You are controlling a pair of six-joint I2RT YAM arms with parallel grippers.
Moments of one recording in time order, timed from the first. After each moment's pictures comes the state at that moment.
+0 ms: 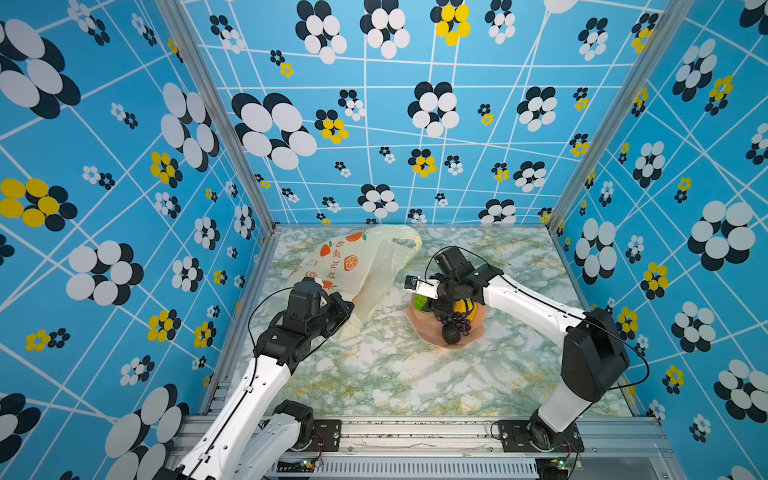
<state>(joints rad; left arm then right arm) -0.29 0.87 0.75 -0.50 0.26 -1.03 0.62 1.66 1.30 -0.62 -0.19 -0.75</state>
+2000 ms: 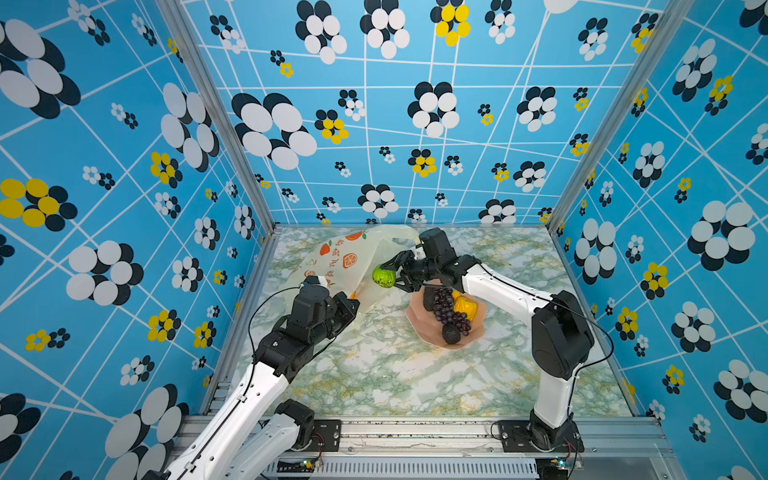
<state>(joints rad) -0.42 0.82 0.77 -0.47 0.13 -1.09 0.65 1.93 1.54 -0.25 -0.51 1.36</state>
